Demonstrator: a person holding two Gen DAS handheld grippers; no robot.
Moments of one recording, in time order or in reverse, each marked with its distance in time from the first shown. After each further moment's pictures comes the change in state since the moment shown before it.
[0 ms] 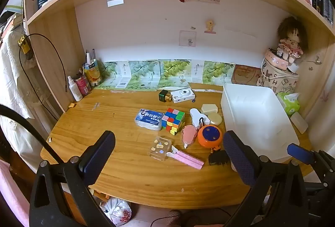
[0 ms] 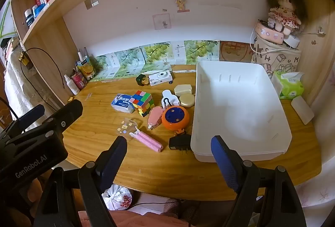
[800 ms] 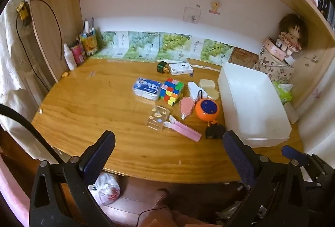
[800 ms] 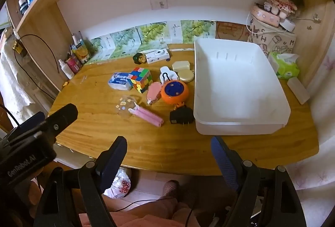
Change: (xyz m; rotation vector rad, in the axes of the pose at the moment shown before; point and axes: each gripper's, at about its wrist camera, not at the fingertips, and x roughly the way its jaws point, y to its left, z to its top) left arm 0.004 0.034 -0.031 -0.087 0.161 -0.107; right arm -0.001 0.013 -0.027 0.009 0.113 -0.063
